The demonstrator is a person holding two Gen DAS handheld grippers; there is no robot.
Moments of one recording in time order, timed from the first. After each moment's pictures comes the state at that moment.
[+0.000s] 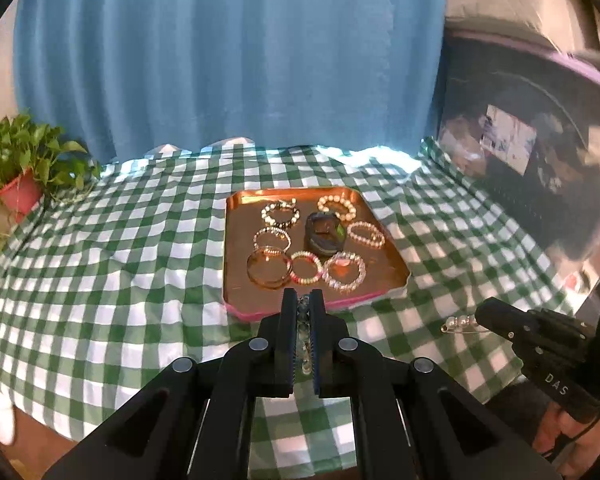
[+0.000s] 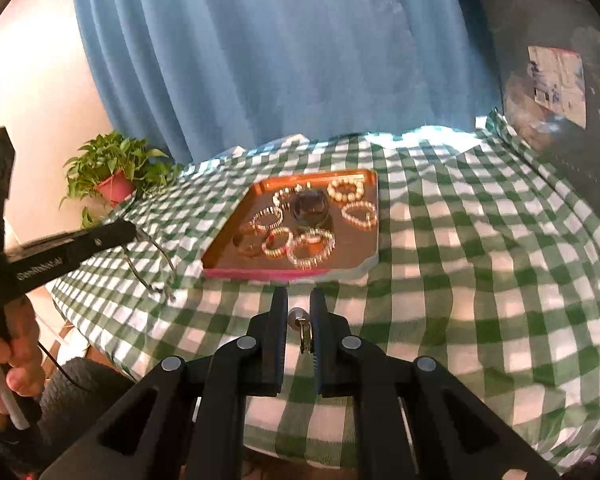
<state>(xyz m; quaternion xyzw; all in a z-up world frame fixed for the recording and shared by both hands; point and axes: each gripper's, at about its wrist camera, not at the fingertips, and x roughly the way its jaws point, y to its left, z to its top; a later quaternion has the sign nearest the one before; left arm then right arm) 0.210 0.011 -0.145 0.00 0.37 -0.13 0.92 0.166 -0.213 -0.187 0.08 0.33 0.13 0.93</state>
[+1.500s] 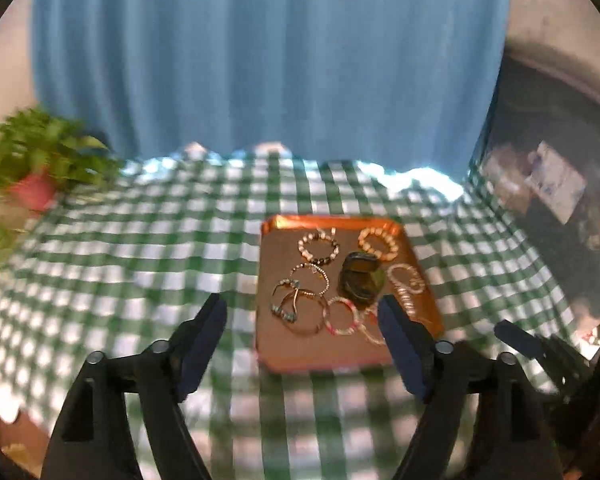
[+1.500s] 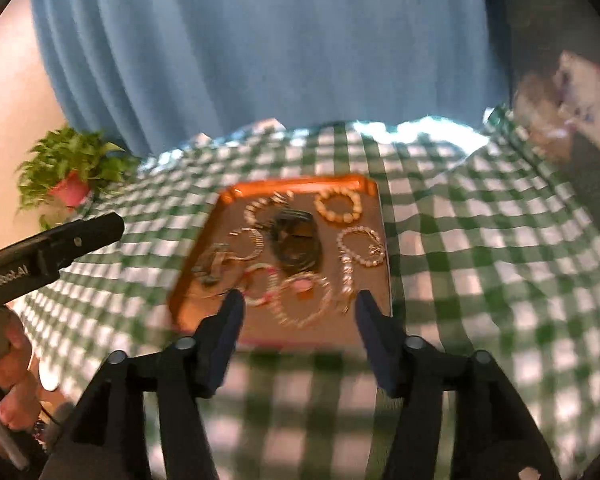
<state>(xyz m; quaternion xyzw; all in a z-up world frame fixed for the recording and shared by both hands) 0.258 0.026 -0.097 -0.01 0.38 -0.06 0.92 0.255 -0.174 -0.166 0.07 0.39 0.07 0.92</state>
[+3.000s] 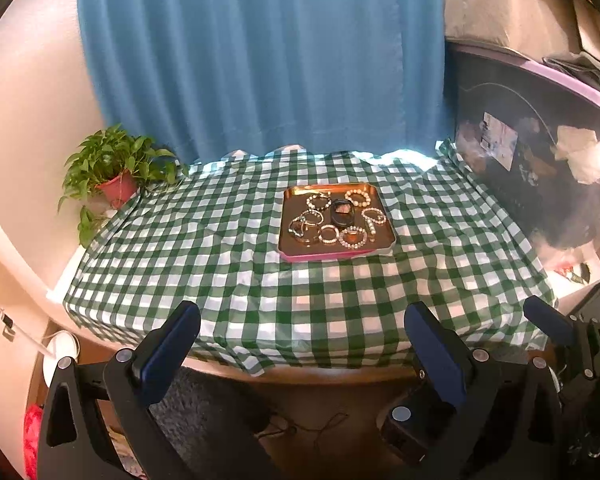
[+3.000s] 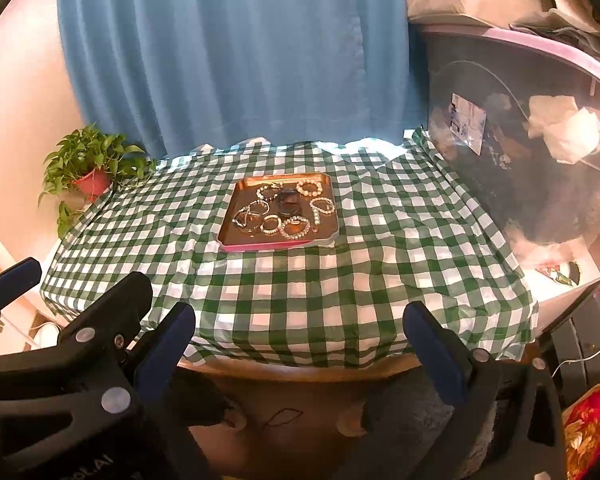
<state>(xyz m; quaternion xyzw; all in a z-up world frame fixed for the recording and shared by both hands) 0.020 -0.036 -0.008 0.05 0.38 0.00 0.92 0.017 -0.150 -0.044 0.05 0.38 -0.01 0.92</state>
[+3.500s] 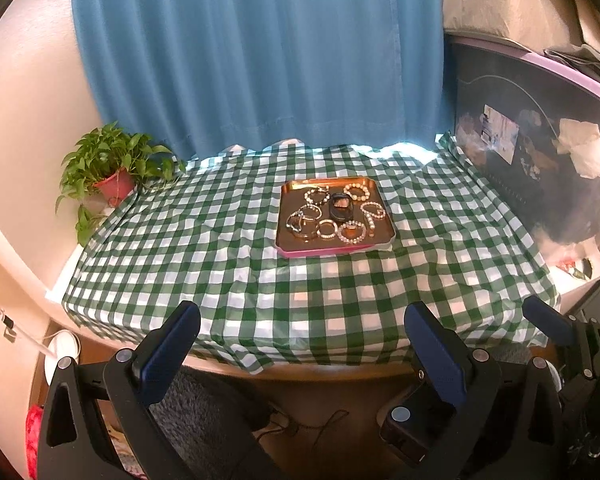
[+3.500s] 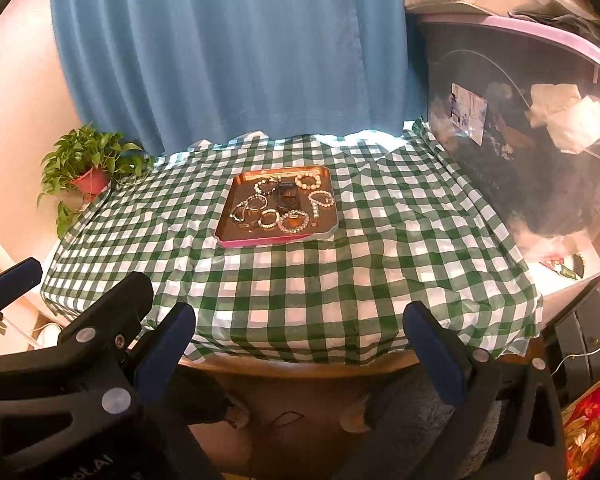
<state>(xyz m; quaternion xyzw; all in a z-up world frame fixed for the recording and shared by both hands) 0.023 -0.039 -0.012 0.05 0.39 0.00 0.92 0.023 -0.156 -0.054 0.05 0.39 -0.01 0.92</state>
